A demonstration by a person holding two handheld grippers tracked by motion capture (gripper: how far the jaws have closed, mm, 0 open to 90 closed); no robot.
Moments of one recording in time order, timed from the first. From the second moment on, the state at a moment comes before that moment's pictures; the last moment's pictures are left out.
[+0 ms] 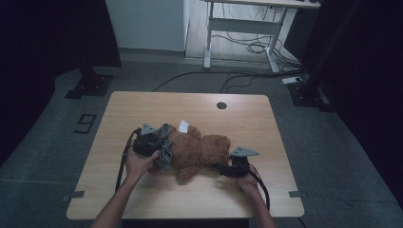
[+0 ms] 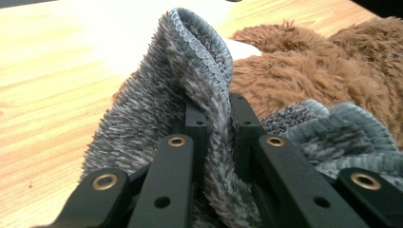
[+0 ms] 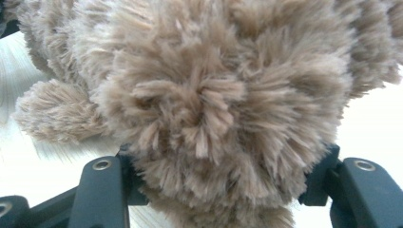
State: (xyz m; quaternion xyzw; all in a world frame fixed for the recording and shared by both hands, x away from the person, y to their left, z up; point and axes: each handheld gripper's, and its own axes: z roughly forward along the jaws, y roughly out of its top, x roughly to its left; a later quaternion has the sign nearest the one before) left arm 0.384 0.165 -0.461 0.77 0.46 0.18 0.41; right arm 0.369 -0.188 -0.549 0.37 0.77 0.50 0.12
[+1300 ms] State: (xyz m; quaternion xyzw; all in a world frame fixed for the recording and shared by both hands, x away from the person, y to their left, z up) left arm 0.394 0.067 -0.453 0.80 0.39 0.15 0.42; right arm 0.367 -0.189 -0.550 0.38 0.78 0.49 0.12
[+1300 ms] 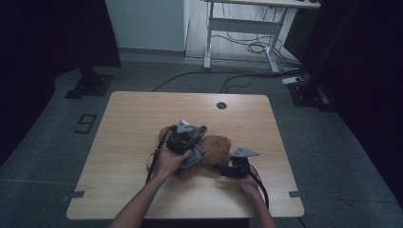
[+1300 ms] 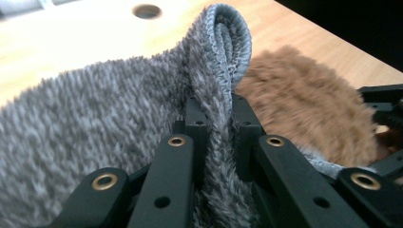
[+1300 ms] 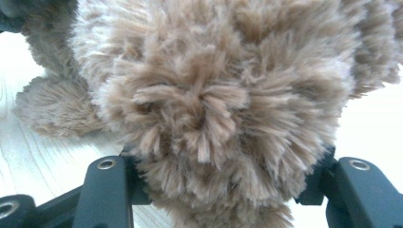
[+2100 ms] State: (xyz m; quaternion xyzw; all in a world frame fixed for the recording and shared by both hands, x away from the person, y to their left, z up) left arm 0.398 0.189 -0.508 0.72 0.52 0.07 0.45; right arm 0.366 -0.188 -0.550 0.37 0.78 0.49 0.12
